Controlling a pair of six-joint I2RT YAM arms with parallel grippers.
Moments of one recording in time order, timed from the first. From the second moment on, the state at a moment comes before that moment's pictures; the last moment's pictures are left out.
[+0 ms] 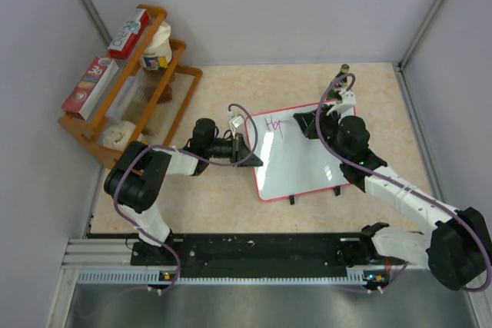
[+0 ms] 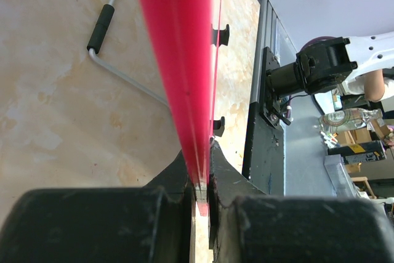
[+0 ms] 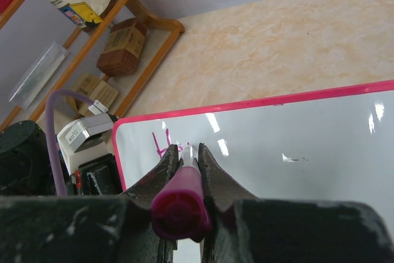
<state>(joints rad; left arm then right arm) -0.43 1.74 0.69 0.68 1.06 -0.56 0.50 1.11 0.66 0.38 0.01 0.54</state>
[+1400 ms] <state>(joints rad) -0.43 1.74 0.69 0.66 1.05 -0.55 0.48 1.09 0.60 0.42 -0.04 0.59</state>
